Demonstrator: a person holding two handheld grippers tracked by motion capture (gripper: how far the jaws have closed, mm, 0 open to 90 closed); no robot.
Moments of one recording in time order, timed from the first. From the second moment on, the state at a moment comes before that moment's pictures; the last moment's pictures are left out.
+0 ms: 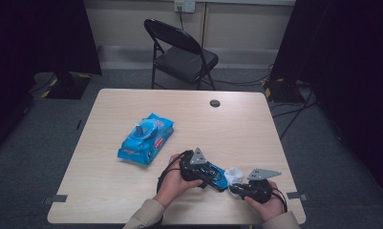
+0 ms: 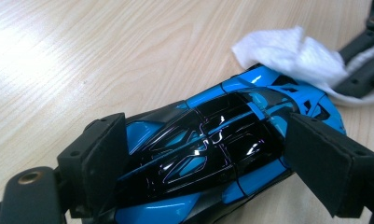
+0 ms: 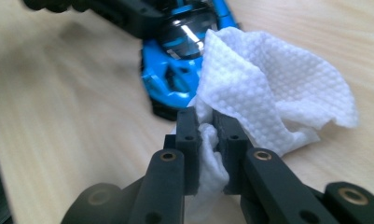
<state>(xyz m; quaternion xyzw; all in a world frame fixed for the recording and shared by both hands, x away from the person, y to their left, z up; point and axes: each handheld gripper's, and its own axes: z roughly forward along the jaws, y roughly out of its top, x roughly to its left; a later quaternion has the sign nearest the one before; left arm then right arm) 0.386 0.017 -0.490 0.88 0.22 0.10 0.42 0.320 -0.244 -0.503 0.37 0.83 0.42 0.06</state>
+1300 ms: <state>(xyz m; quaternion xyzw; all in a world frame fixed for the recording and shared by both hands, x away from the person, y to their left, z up) 0.385 0.016 -0.490 0.88 0.21 0.10 0.42 0.318 -0.223 -0.464 0.30 0.81 0.50 0.05</state>
